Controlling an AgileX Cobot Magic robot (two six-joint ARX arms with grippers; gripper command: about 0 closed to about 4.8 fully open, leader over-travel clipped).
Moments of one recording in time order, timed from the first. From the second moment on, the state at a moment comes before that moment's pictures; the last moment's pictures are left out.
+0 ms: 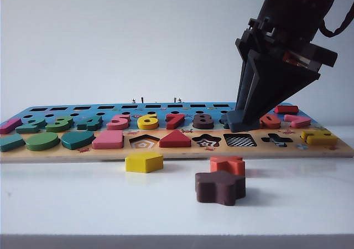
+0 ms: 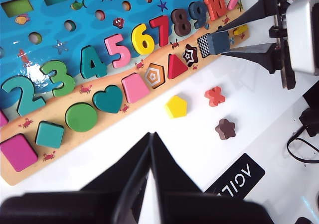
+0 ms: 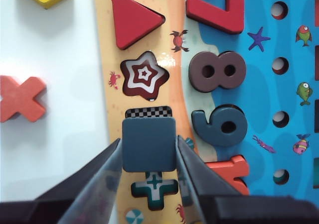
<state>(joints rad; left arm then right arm) -0.22 0.88 1.03 -1.06 0.59 0.03 0.71 1.36 0.97 -0.64 0.01 -0.89</state>
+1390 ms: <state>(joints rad) -0.22 0.88 1.03 -1.06 0.59 0.03 0.71 1.41 0.97 -0.62 0.00 -0.89</state>
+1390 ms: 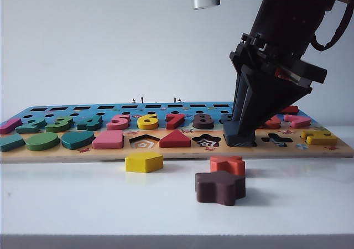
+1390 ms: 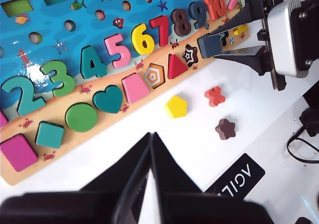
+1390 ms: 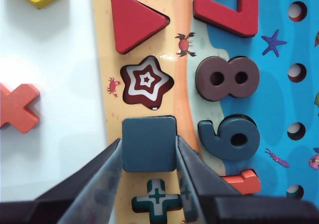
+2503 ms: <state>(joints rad) -0.22 0.88 1.03 -1.06 0.59 0.03 0.71 1.41 0.97 -0.62 0.02 -0.89</state>
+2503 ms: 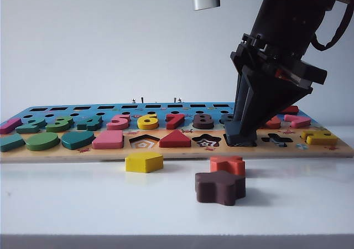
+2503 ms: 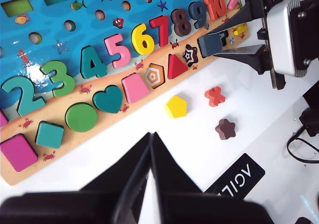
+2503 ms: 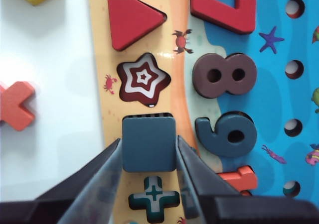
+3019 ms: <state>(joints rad) -0.22 0.88 1.03 -1.06 0.59 0.03 0.71 1.41 0.97 -0.62 0.02 -0.88</state>
